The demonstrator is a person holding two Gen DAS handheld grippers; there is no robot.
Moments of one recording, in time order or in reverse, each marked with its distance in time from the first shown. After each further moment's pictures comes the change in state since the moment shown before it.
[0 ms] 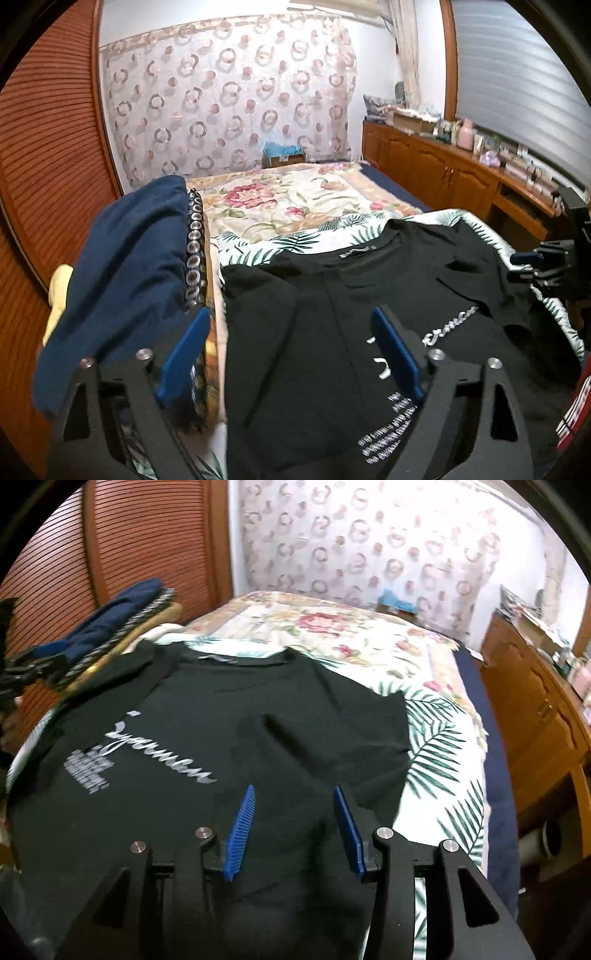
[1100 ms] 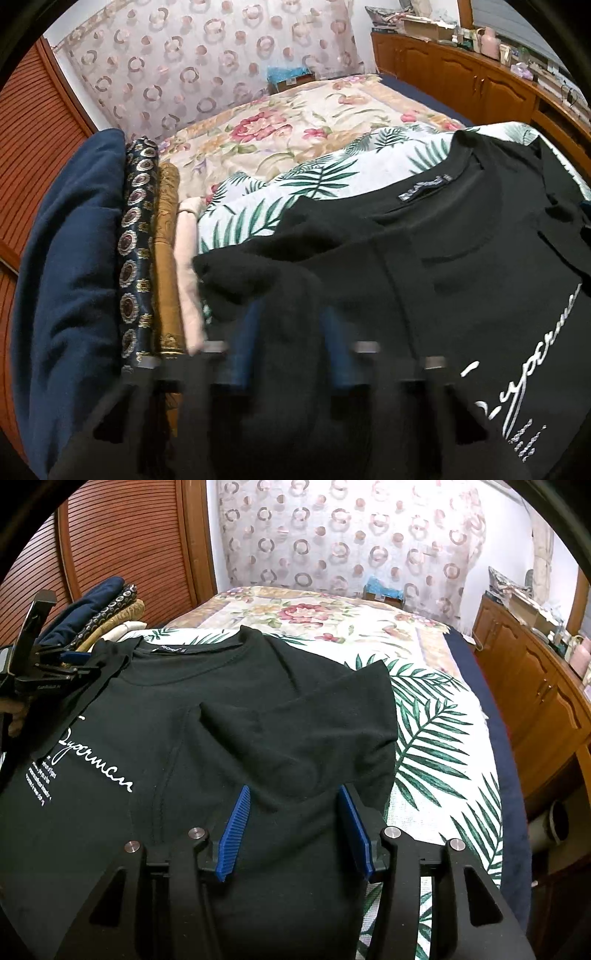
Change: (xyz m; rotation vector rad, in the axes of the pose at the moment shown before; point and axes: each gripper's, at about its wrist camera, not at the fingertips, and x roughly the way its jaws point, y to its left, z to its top) left arm 0.112 -0.011 0.012 0.146 0.317 0.157; right arm 0.050 -0.027 -0.009 0.048 -0.006 0.001
